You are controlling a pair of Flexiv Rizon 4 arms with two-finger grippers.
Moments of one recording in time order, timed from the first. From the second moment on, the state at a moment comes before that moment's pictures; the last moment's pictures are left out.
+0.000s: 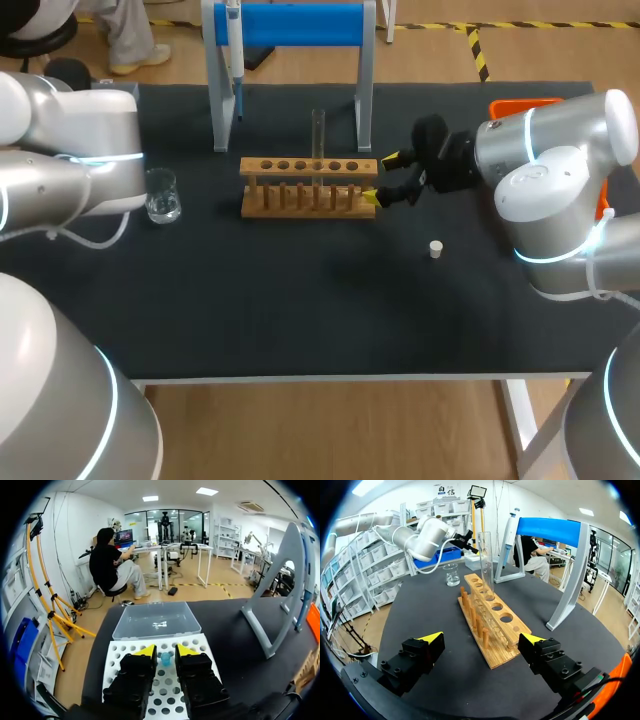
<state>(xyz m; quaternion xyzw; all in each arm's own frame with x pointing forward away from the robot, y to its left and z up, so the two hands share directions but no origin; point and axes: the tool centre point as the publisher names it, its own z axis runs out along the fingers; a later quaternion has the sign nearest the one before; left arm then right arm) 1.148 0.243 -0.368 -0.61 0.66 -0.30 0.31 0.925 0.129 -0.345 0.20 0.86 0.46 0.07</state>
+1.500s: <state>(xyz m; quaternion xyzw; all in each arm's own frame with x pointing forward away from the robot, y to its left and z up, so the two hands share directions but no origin) 1.154 0.244 -0.348 -0.61 0.66 -0.30 0.33 0.925 0.129 -0.345 0.20 0.86 0.46 0.07</state>
